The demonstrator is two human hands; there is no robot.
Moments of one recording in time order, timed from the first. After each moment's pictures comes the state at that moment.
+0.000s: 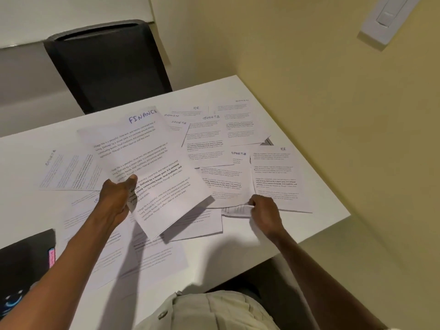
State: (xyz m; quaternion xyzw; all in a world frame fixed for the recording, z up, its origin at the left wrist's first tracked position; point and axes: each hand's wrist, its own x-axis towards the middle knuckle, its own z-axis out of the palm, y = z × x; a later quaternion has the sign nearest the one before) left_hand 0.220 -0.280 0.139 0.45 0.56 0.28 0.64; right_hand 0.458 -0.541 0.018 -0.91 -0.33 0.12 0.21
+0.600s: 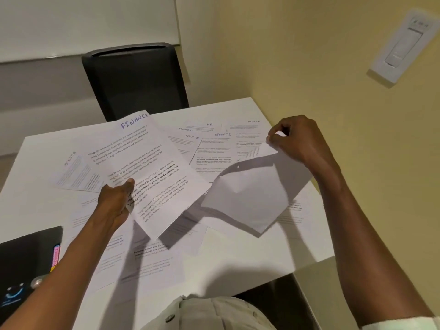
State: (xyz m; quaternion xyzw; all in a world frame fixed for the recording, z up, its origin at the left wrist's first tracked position) left_hand 0.206 -0.274 0.150 0.39 0.56 0.33 0.65; right_hand 0.537 -0.486 0.281 -0.85 -0.41 0.07 0.31
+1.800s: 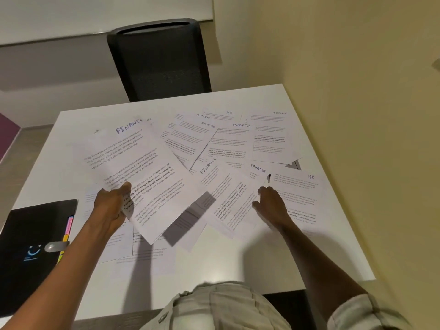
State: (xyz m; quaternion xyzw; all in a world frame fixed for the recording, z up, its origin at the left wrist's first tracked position) left_hand 0.218 -0.306 0.136 0.33 0.64 0.37 0.59; right_hand 0.570 -0.466 0.000 -0.86 -0.46 0.21 0.13
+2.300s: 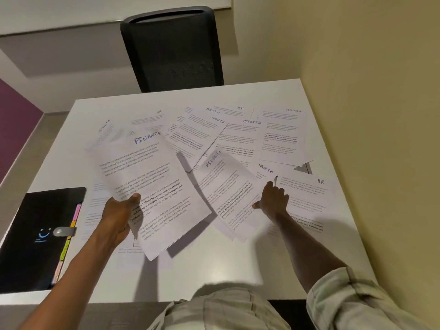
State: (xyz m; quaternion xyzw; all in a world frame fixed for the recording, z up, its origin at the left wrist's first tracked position) left_hand 0.224 -0.339 0.113 0.35 0.68 0.34 0.55; right_hand 0.589 -0.427 -0.033 -0.89 -0.43 0.18 -0.02
